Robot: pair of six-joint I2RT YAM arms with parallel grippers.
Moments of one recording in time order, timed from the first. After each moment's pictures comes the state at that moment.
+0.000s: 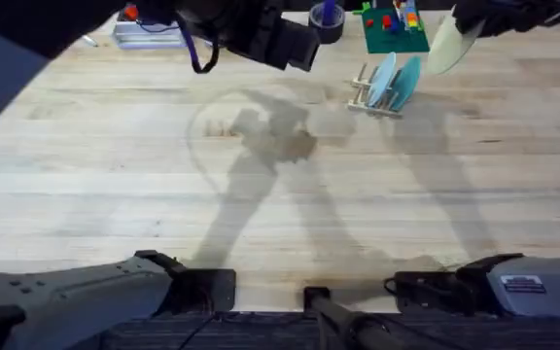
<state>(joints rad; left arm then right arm) -0.43 1.43 1.47 -0.99 0.00 -0.02 0.28 1.53 1.83 -1.42 0.26 0.52</state>
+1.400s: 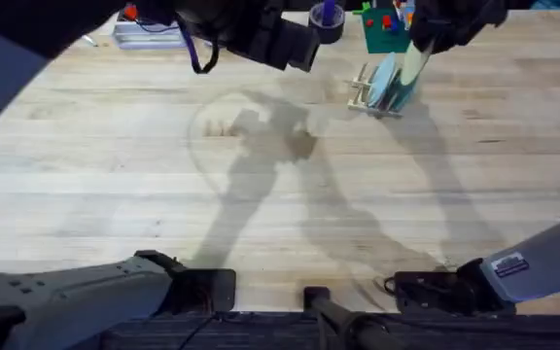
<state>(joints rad) -0.43 1.43 1.47 -0.99 0.00 -0.02 0.24 1.79 1.84 -1.31 0.24 0.47</state>
